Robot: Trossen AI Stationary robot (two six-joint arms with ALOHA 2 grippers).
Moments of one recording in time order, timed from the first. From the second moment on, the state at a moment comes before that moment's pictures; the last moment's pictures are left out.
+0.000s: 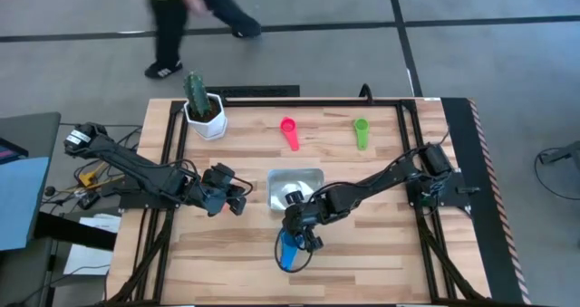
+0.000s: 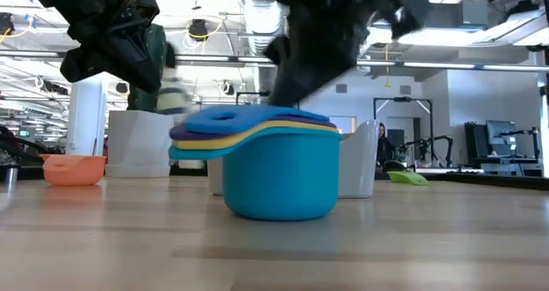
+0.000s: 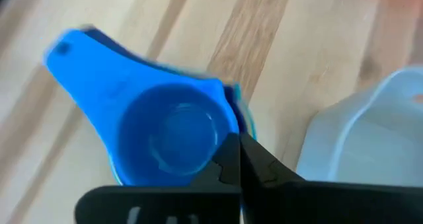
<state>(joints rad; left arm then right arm) -0.40 1.13 0.72 -0.44 -0.59 -1.15 0.30 1.94 1.41 -0.41 0.02 -0.10</state>
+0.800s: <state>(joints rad) -0.40 1.13 0.72 -0.45 -0.61 -1.12 0.20 1.58 1.44 -0.95 0.17 0.08</state>
